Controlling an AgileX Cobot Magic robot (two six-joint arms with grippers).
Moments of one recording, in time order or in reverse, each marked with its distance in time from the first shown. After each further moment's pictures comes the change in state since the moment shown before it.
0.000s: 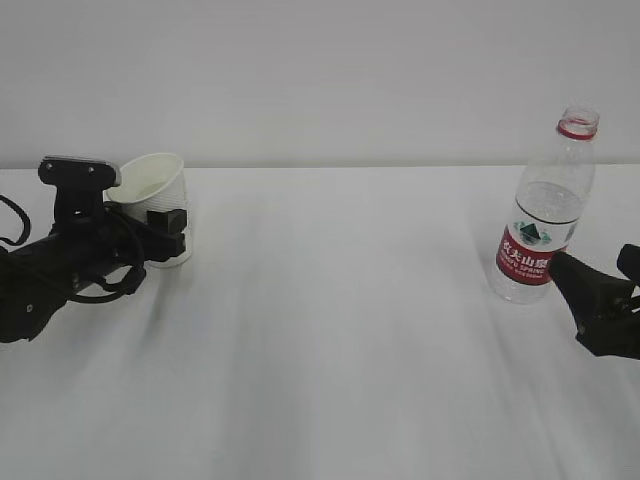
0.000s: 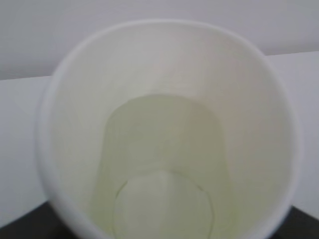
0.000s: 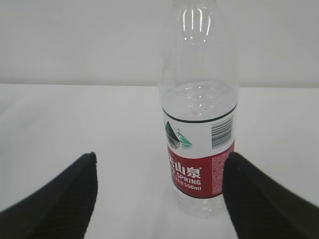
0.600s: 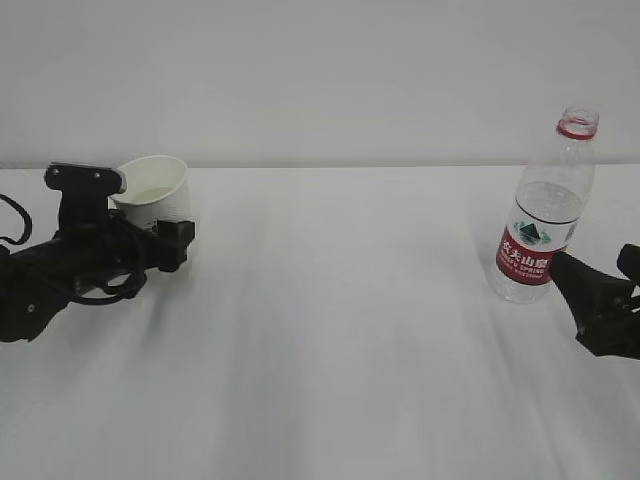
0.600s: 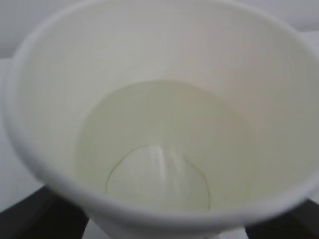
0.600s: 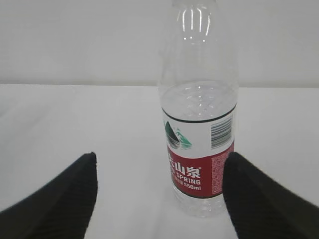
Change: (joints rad) left arm 0.000 0.000 -0.002 0.000 0.069 0.002; right arm 0.000 0.000 0.000 0.000 0.000 0.000
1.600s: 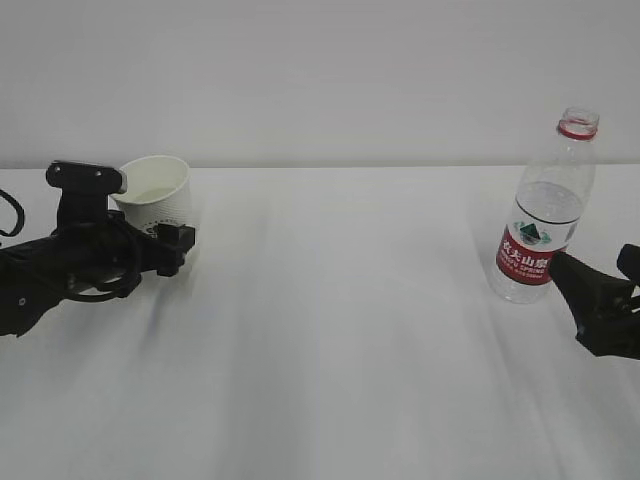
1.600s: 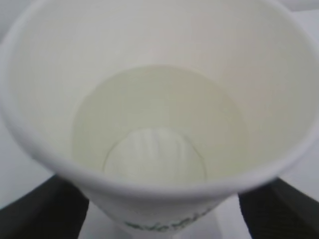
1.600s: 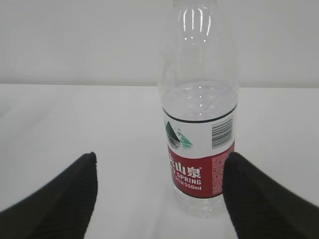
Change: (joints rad) left arm 0.000 -0.035 0.005 0.043 0.083 -0.008; right arm 0.000 0.000 0.000 0.000 0.000 0.000
